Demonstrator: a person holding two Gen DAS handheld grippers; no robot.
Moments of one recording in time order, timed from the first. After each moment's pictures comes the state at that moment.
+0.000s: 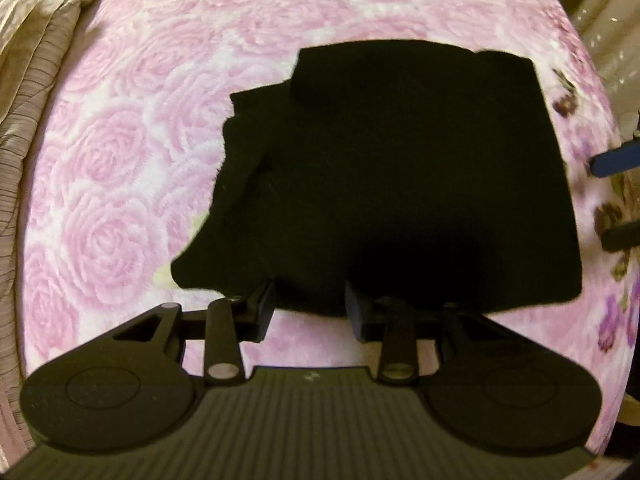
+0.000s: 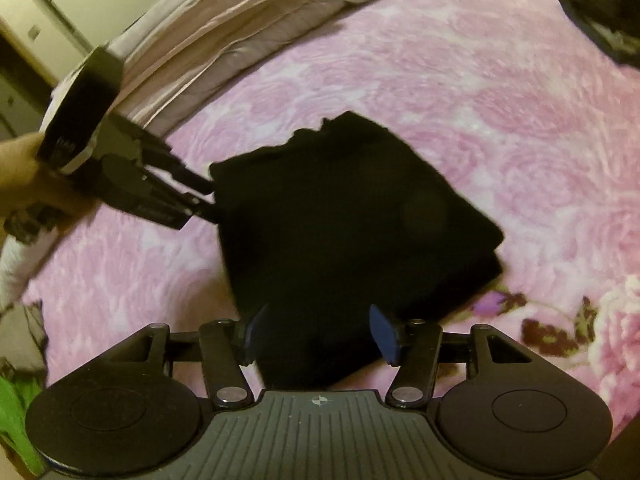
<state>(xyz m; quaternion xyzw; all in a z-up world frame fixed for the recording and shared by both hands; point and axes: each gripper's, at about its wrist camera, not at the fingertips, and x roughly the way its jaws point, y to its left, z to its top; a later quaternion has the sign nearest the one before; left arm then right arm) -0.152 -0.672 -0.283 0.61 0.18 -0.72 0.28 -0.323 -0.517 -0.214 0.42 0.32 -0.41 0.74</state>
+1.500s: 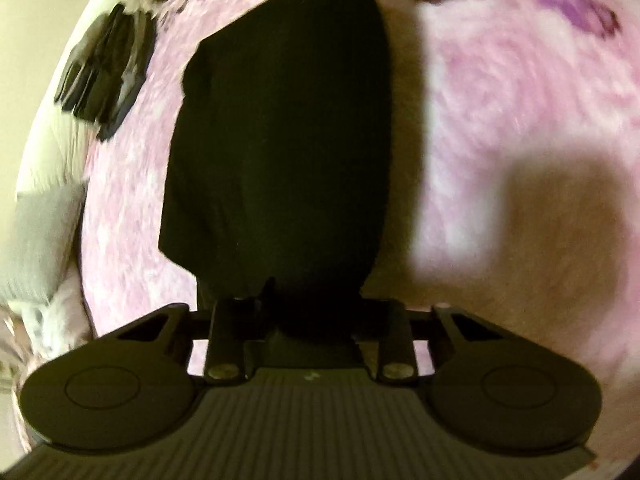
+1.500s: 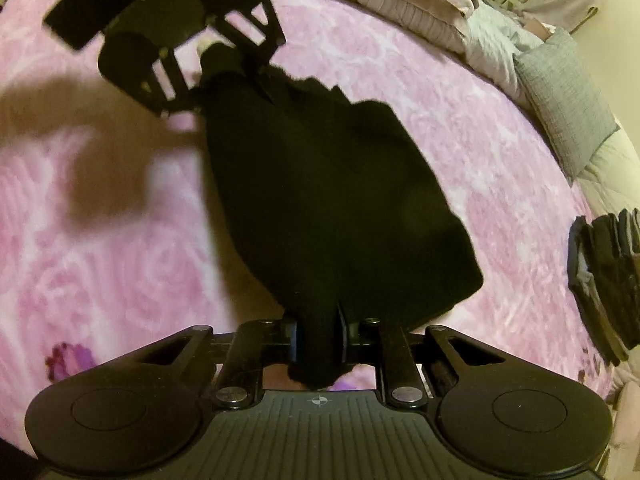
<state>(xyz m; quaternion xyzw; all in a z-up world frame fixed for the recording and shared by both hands) -0.178 -0.536 -0.354 0.56 -0.31 -0.76 0.10 -0.306 -0.451 -0.270 0.01 0.57 -0.37 0.73</state>
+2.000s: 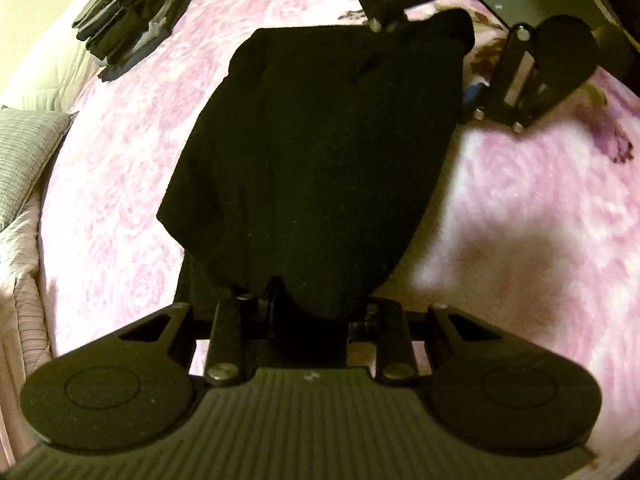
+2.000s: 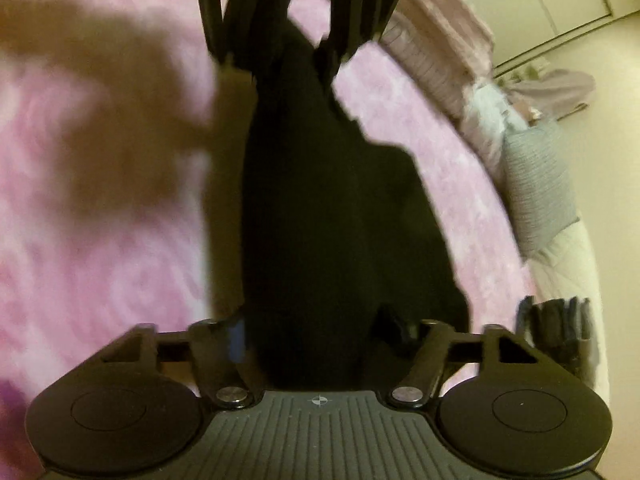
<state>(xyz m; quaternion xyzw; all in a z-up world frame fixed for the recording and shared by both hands) -0.185 -0.558 -0.318 0.55 -0.17 -0.81 0.13 -0.271 -0.442 -0.332 -0.15 0.57 -0.36 0.72</state>
